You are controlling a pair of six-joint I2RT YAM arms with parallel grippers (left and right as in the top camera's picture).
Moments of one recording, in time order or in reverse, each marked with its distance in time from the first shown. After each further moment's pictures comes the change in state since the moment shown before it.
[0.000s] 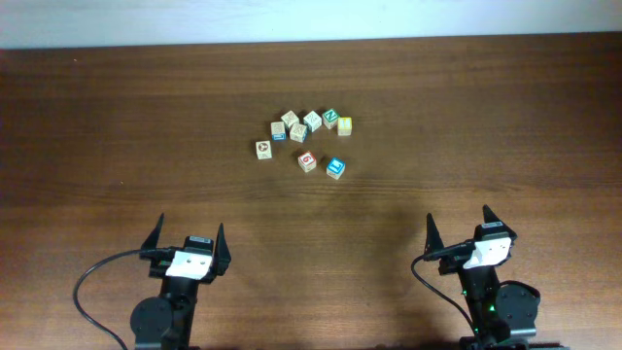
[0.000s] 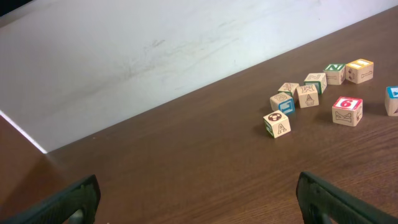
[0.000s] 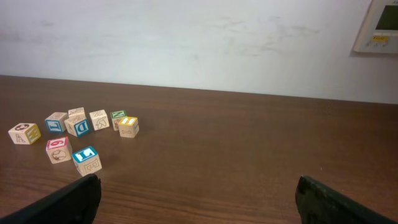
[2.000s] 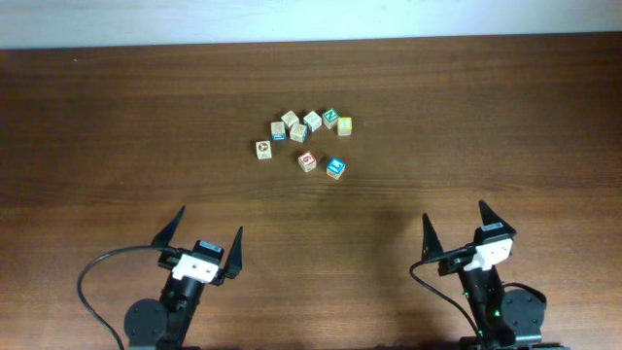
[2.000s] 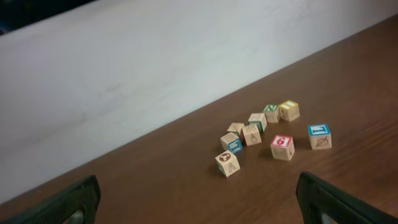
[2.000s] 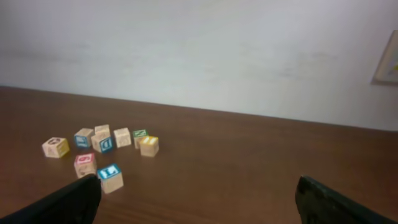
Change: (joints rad) left arm 0.000 0.061 0.052 0.082 0.241 -0.038; right arm 0.000 0.000 0.035 0.037 -0.089 0.000
